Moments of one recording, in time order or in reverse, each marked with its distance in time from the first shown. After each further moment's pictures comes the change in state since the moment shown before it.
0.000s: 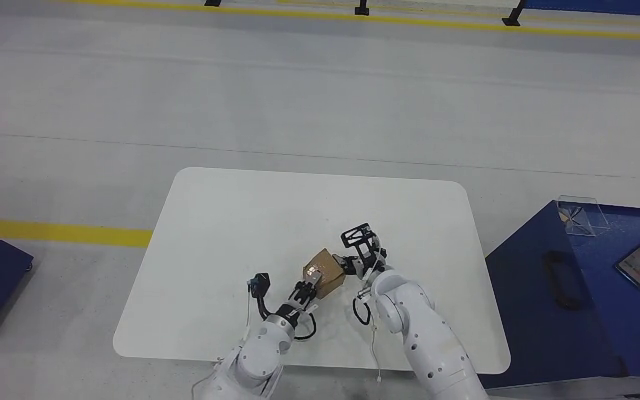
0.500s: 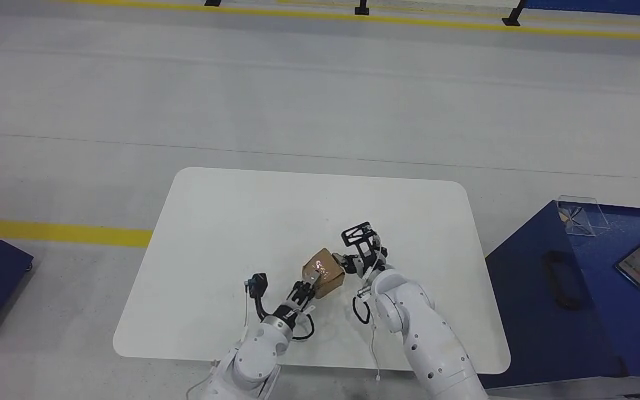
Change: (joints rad) left arm 0.023 0.003 -0.024 -0.034 0.000 -0.027 -0.022; right arm -0.005 -0.001 0.002 -0.019 -0.004 0.014 0.004
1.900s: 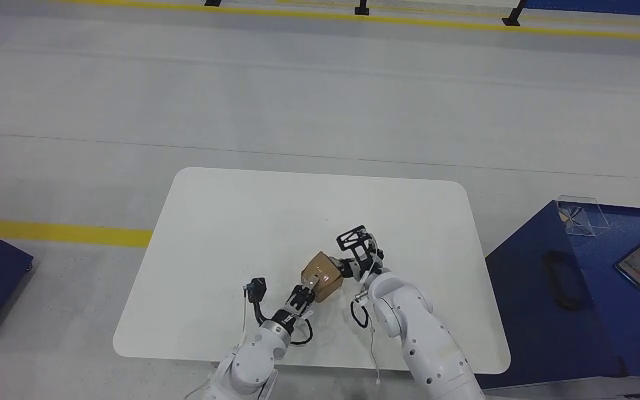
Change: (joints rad) left arm 0.033 -0.008 -0.028 -0.010 0.019 -0.016 -0.026; right arm -0.018 -0.001 -0.012 -0.026 -0.024 -0.012 -0.001
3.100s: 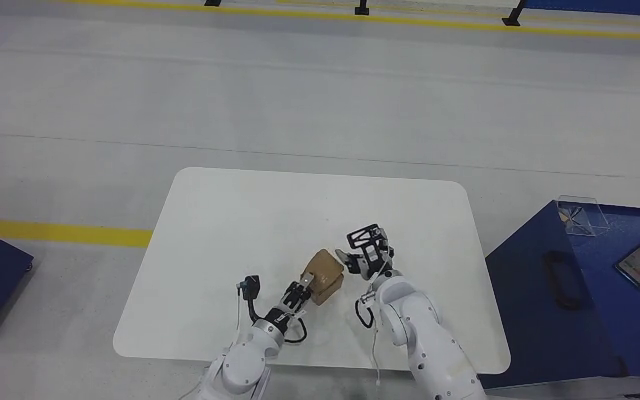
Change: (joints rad) left arm 0.035 -0.007 -0.064 -0.051 0.006 -0.048 -0.064; right arm -0.096 0.011 0.044 -0.165 -0.045 0.043 -0.039
